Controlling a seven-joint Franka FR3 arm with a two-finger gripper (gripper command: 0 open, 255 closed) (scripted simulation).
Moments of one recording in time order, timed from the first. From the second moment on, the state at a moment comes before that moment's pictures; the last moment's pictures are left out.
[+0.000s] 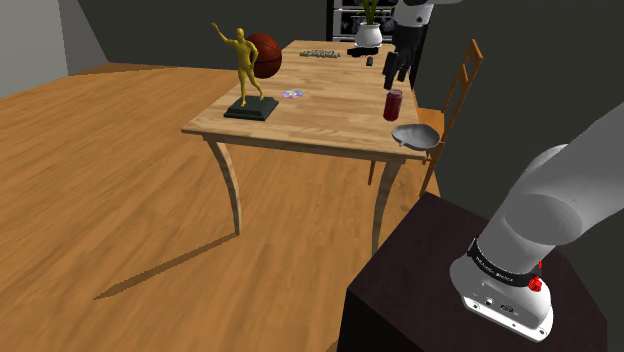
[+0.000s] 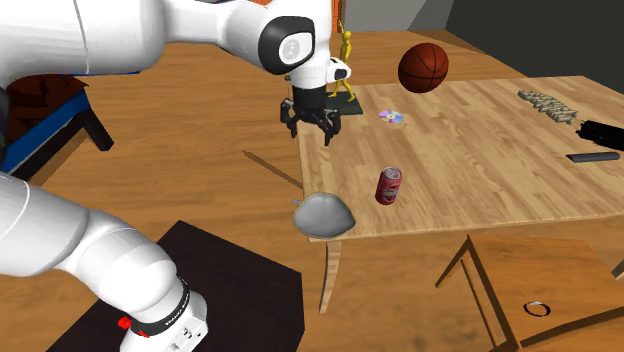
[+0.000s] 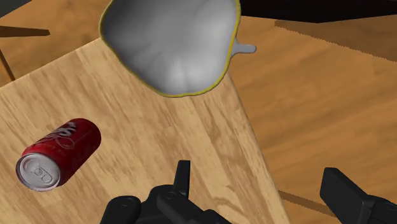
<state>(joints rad) -0.11 -0.31 -0.30 -2.16 -0.06 1.91 -0.43</state>
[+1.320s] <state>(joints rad) -0.30 0.36 -0.47 -1.64 0.18 1.95 -0.81</state>
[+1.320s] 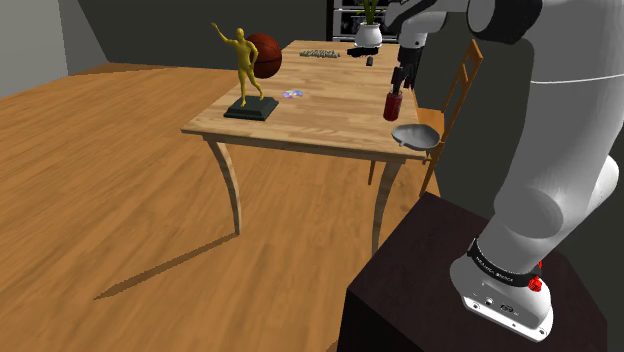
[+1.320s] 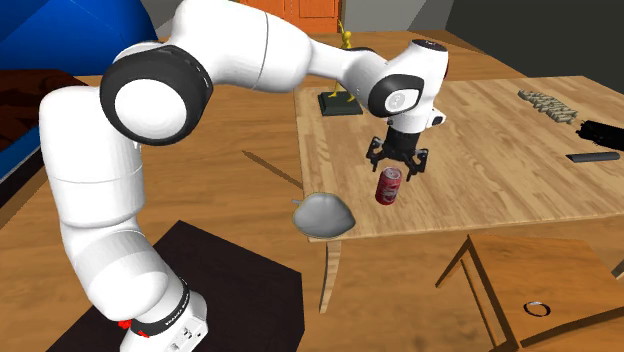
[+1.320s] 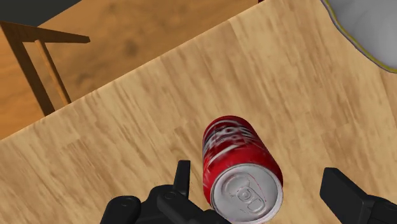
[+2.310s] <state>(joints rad) -0.30 0.39 -0.46 -1.68 0.19 2.02 -0.82</state>
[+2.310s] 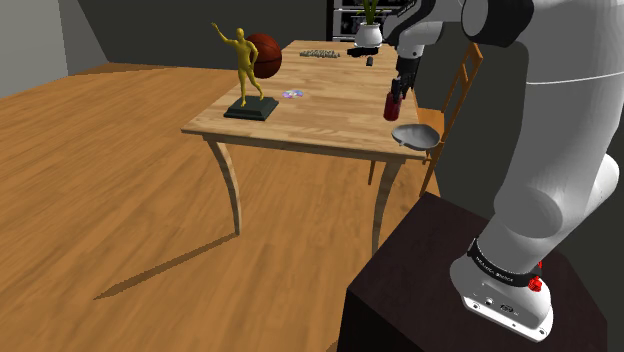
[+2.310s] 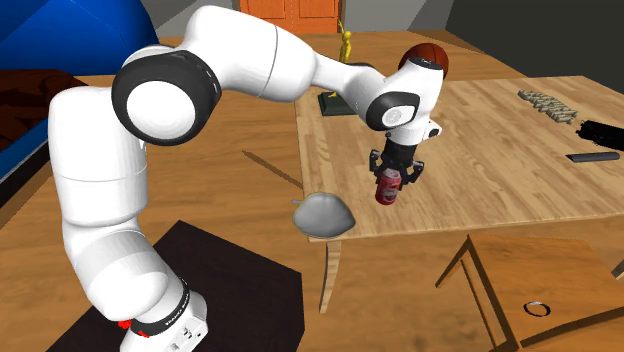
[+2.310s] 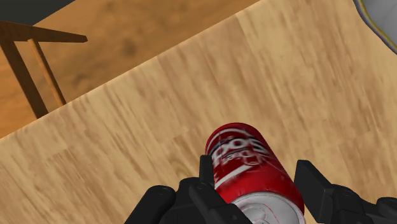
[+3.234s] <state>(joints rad) -0.30 0.37 -0.47 -1.64 0.18 1.97 -0.81</state>
